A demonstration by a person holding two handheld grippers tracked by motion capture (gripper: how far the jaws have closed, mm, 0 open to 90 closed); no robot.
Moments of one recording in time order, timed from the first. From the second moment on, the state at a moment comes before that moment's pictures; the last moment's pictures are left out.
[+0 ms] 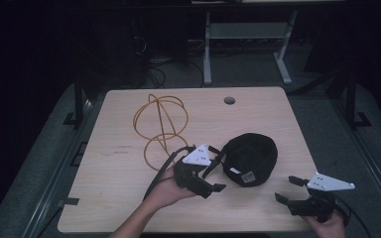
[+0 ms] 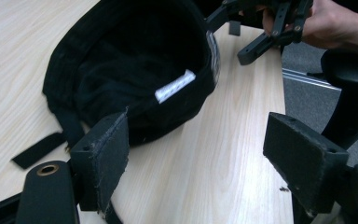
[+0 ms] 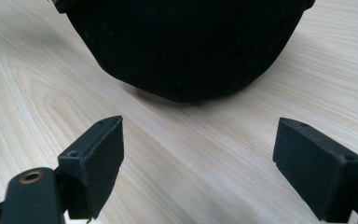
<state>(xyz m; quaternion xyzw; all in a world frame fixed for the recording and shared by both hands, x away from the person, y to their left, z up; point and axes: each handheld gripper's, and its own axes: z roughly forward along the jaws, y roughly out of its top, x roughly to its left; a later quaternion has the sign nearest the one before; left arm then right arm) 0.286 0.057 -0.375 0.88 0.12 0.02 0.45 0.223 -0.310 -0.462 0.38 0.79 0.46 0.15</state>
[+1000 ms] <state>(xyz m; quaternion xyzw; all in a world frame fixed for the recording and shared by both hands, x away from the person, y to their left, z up) 0.304 -0.014 -0.382 0.91 0.08 0.00 0.40 0.222 -0.309 -0.462 0.38 0.79 0.46 0.15</state>
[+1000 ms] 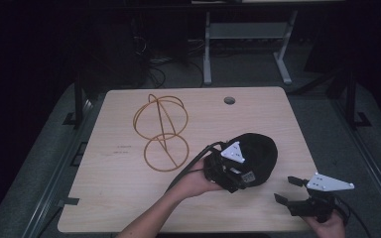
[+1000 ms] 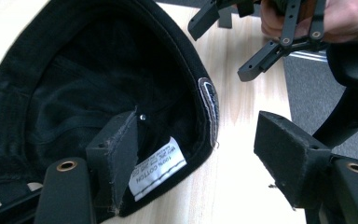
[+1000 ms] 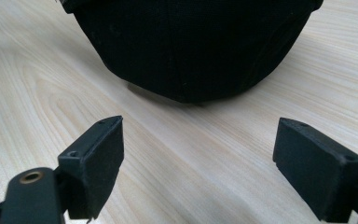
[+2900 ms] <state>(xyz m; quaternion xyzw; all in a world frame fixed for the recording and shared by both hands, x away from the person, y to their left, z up) 0.294 -0.028 -0.335 0.87 -0.01 -0.10 0.48 0.224 -0.286 -0.447 0.34 0.74 0.56 0.15</state>
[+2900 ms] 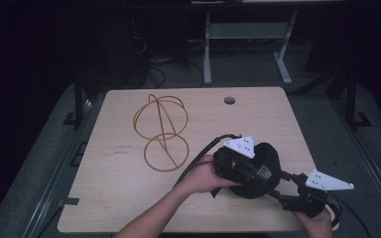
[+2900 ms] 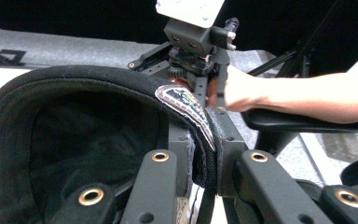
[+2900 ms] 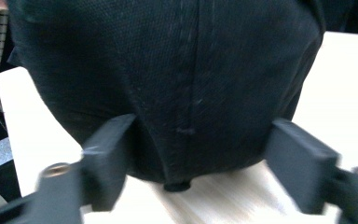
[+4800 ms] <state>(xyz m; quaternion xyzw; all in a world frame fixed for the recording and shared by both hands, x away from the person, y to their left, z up) 0.273 0.099 -0.377 0.90 0.10 0.06 0.42 0.233 -0.308 -0.387 0.32 0.75 0.54 0.19</state>
